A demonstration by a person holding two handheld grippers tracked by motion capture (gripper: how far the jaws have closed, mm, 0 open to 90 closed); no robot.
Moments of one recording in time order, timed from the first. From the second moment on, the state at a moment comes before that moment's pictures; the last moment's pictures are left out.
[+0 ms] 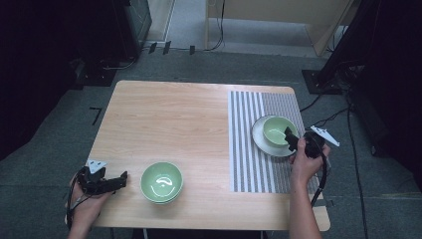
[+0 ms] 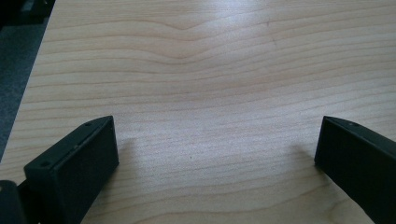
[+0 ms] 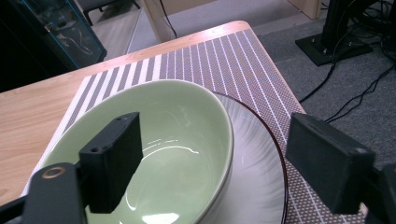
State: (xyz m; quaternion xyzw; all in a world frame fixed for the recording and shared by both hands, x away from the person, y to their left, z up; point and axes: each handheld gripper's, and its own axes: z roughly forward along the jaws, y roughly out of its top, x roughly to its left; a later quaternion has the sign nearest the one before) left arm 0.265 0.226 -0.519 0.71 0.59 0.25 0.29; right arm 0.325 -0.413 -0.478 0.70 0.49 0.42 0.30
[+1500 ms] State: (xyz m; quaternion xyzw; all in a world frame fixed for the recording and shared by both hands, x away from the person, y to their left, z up) left arm 0.265 0.226 -0.519 0.71 0.59 0.25 0.29; right arm 0.288 -0.400 -0.478 0.66 0.53 0.41 0.32
